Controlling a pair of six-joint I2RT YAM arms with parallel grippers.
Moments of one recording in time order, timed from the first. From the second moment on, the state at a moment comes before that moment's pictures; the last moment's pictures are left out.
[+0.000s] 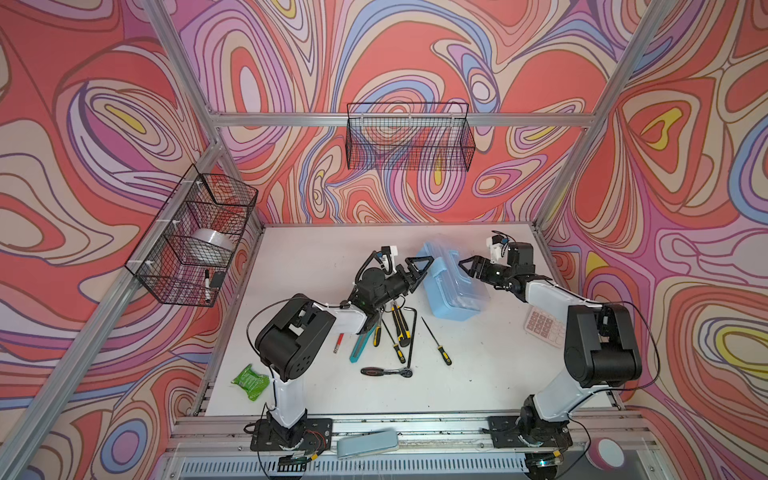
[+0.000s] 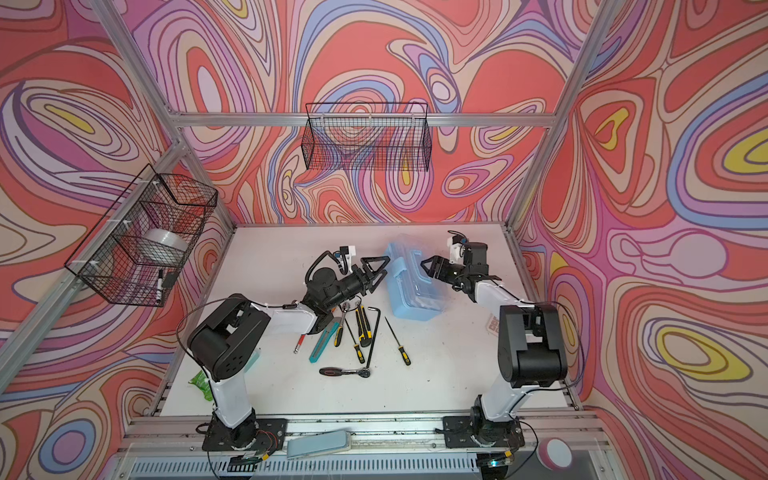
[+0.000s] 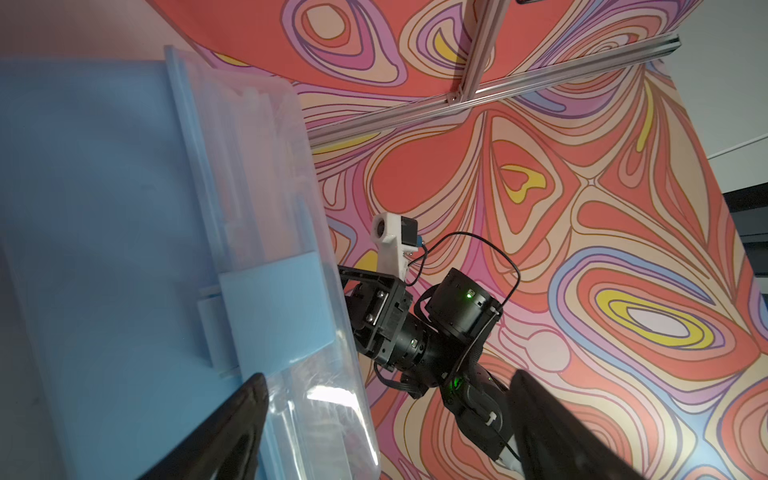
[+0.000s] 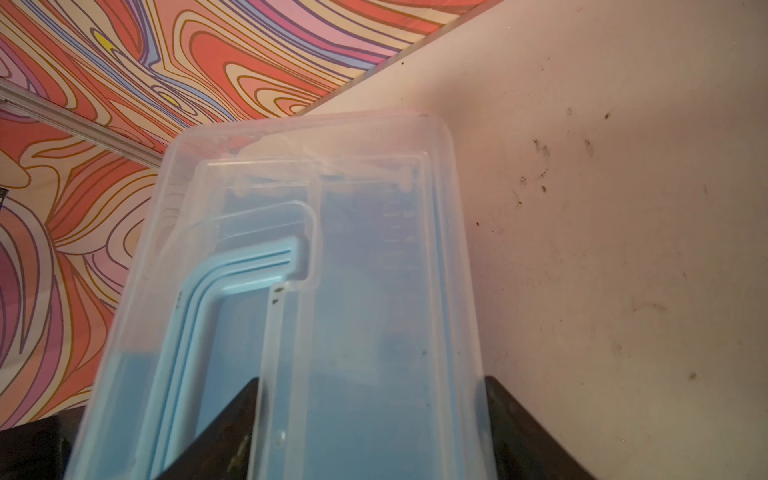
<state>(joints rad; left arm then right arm) -0.63 1.86 0.91 1.02 0.36 -1.36 0.00 1.67 0.99 0.02 -0.54 0.39</state>
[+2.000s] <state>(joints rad) -0.68 1.68 1.18 -0.18 0.05 -0.63 0.10 1.68 1.17 -0.27 -0.24 0.24</state>
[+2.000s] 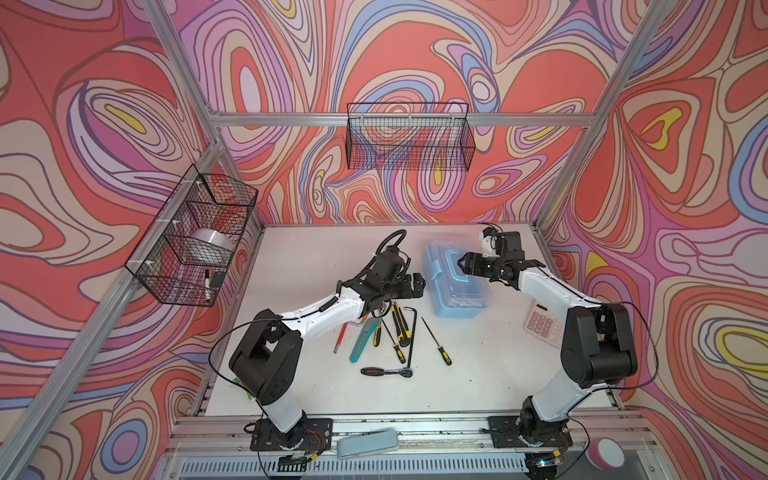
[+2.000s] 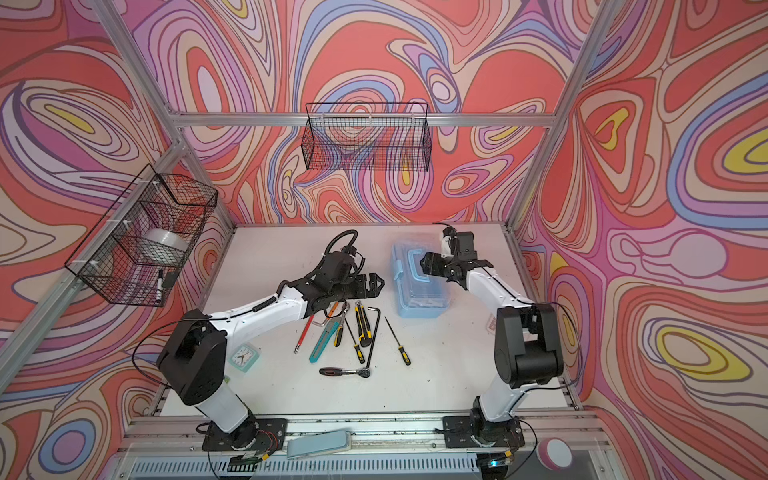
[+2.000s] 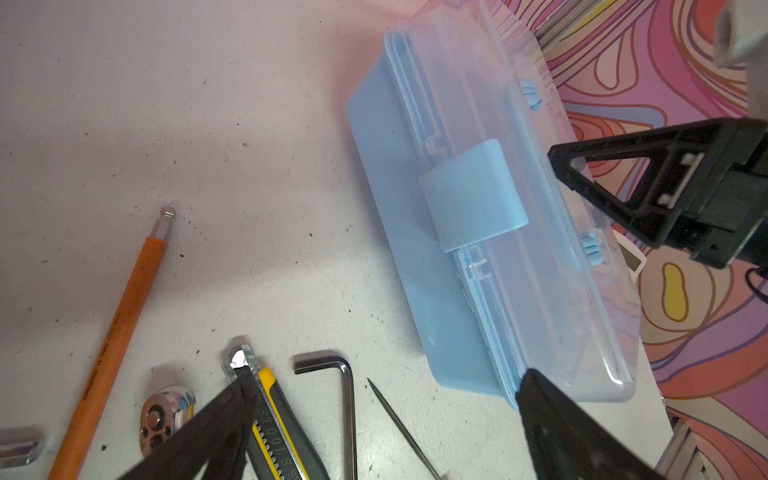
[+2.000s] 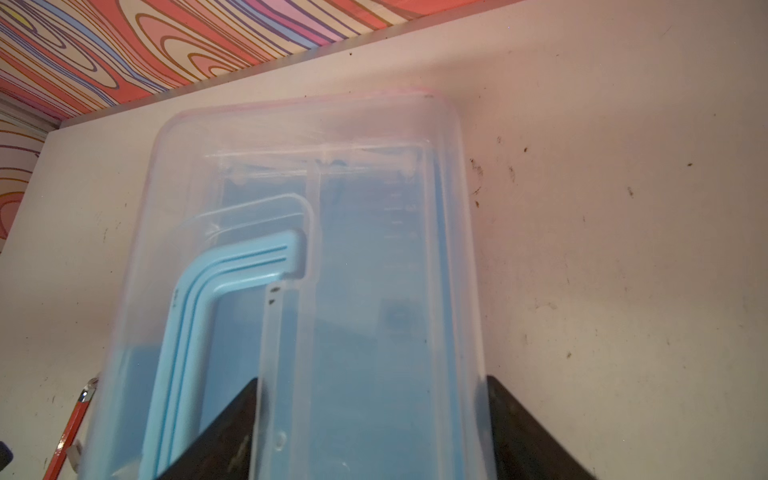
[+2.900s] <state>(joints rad) -0.72 1.74 1.28 -0.25 0.05 -0.50 0.10 1.67 1.18 -0.31 -0.30 0.24</state>
